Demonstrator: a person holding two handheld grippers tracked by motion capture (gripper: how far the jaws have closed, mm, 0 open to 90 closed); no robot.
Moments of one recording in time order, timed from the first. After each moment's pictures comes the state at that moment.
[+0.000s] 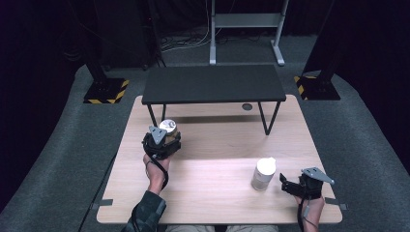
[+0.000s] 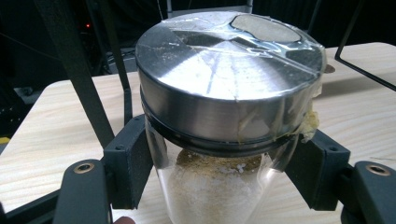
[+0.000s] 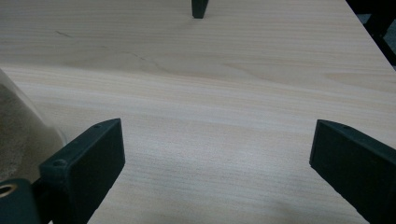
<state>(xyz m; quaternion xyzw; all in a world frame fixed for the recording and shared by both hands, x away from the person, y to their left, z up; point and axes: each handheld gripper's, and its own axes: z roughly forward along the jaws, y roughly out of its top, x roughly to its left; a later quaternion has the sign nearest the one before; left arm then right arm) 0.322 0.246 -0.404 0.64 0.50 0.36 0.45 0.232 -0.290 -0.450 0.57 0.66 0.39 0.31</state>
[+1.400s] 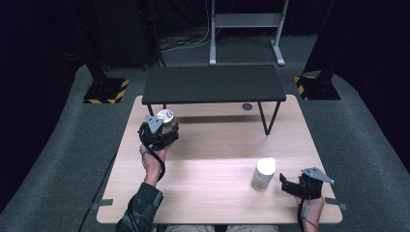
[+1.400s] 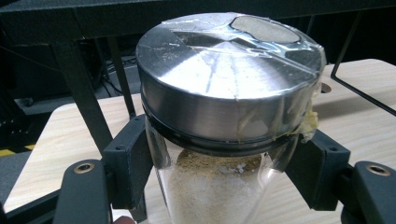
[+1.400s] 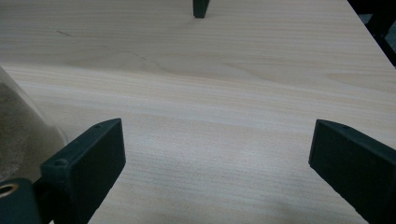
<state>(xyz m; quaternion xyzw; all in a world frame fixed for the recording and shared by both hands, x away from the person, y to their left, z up) 0.332 0.252 -0.370 0.64 0.49 0.36 0.46 0.232 -0.290 -0.450 0.57 0.66 0.39 0.31</state>
